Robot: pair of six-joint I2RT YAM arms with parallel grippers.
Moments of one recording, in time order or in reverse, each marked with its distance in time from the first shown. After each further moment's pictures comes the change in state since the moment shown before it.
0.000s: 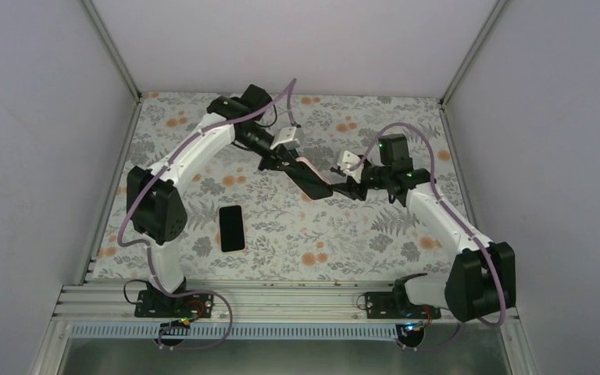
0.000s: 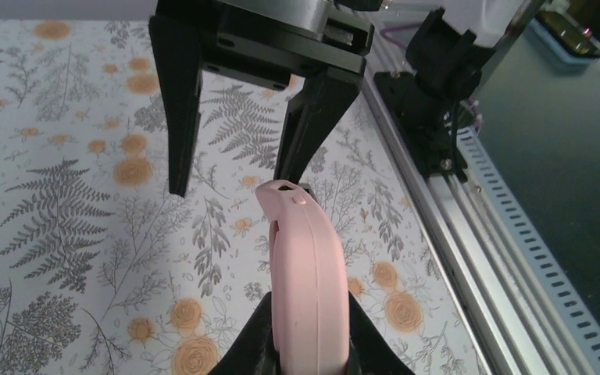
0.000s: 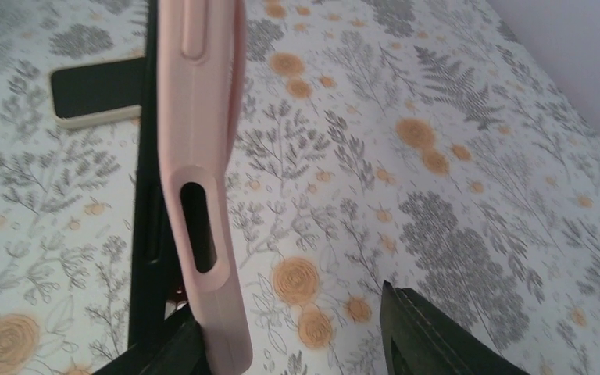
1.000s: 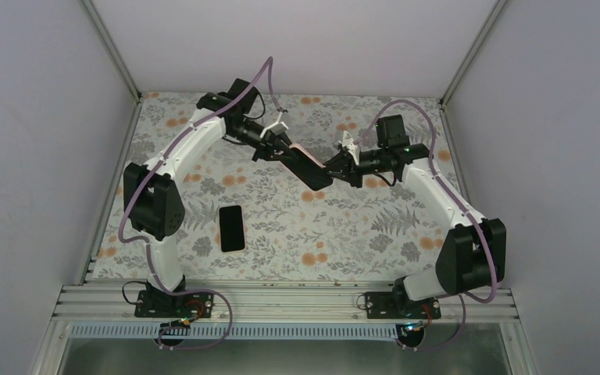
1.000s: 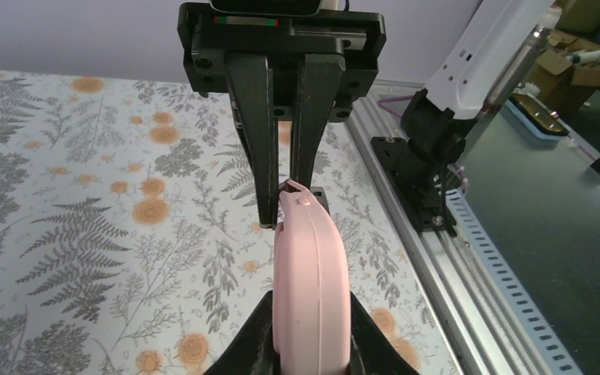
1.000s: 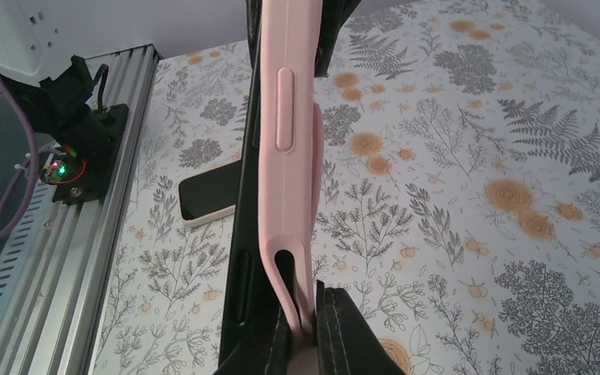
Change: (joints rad) left arm 0.102 0.031 0.012 0.029 0.215 -0.031; right arm -0.015 0.174 0.264 -0.228 -0.319 0.114
